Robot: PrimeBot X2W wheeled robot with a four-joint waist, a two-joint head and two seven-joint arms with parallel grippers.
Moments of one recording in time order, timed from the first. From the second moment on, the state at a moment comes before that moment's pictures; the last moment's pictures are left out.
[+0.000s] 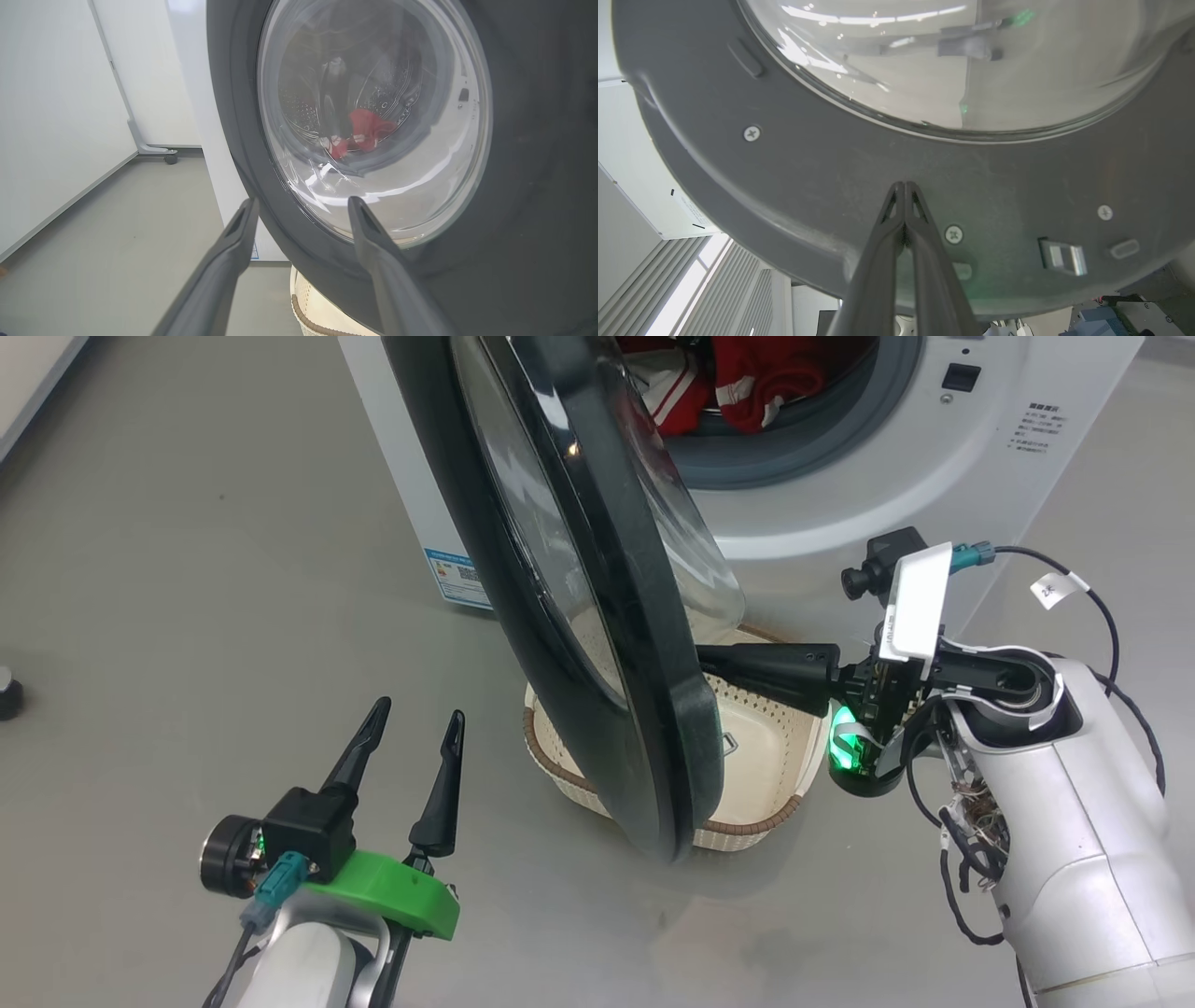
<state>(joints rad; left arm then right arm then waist) -0.21 0.03 -0.30 0.26 -0.32 -0.04 -0.25 -0.60 -0.07 0.21 0.43 1.70 0.00 1.13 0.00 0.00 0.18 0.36</state>
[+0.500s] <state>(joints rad) -0.19 0.03 -0.31 0.26 -0.32 -0.04 -0.25 -0.54 -0.06 0.29 0.40 1.75 0.00 1.13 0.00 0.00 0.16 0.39</state>
